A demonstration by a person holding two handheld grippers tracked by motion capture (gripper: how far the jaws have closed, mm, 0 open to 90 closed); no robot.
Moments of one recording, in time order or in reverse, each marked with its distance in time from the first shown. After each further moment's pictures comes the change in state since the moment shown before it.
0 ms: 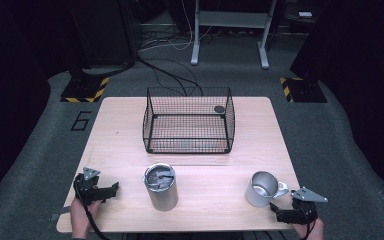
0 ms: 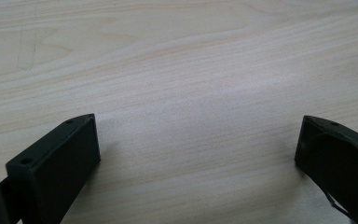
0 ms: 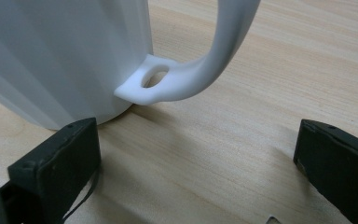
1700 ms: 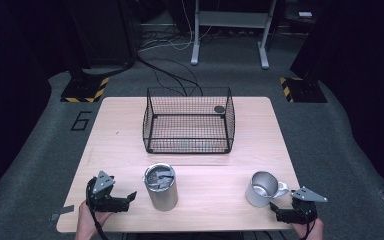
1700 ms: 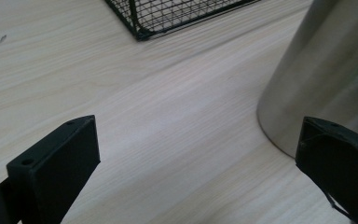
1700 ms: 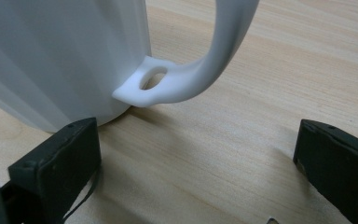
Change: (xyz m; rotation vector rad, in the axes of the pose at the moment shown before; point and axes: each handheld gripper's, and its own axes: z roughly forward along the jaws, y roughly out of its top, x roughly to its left) left arm -0.069 0.021 -0.061 -0.112 -0.257 0.235; right arm 0.000 0.001 0.001 0.003 -0.005 0.001
